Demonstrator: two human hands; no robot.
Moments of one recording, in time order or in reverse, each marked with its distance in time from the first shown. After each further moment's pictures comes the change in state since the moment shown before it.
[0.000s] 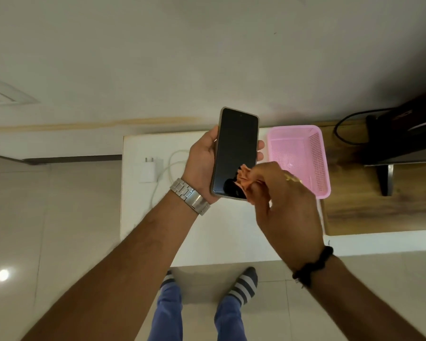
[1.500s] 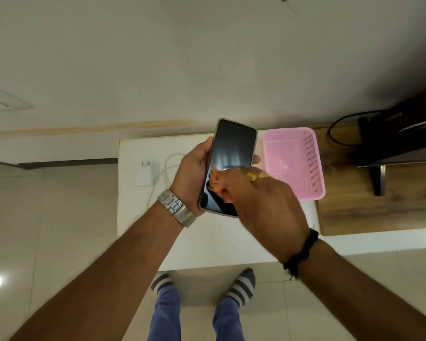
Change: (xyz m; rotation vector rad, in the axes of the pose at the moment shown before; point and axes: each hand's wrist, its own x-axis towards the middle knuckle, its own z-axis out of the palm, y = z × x) left_hand -0.004 -0.009 -0.020 -0.001 0.038 0.006; right_hand 0.022 -0.015 -0.004 -0.134 -0.219 -0.282
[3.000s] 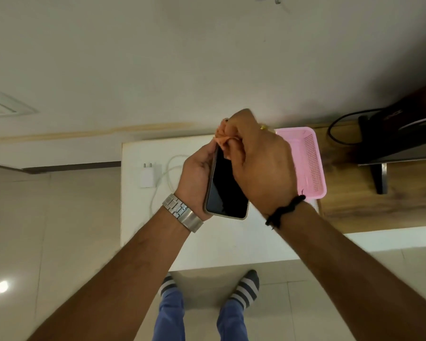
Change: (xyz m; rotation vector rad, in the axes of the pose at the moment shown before) left_hand -0.016 -0.004 0.013 -0.047 -0.033 0.017; right_hand 0.052 0.001 -0.019 0.090 0.236 0.221
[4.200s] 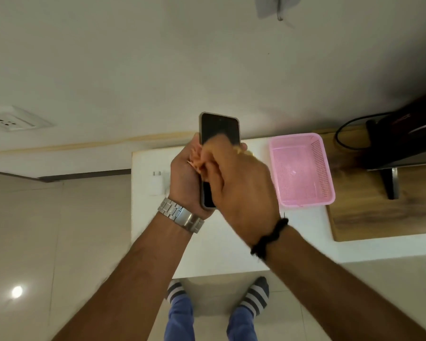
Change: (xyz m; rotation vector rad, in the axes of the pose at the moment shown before) left_hand -0.013 0.027 0.009 -0.139 0.081 0.105; right_hand -0.010 -0.035 0.025 0.126 -0.003 -0.007
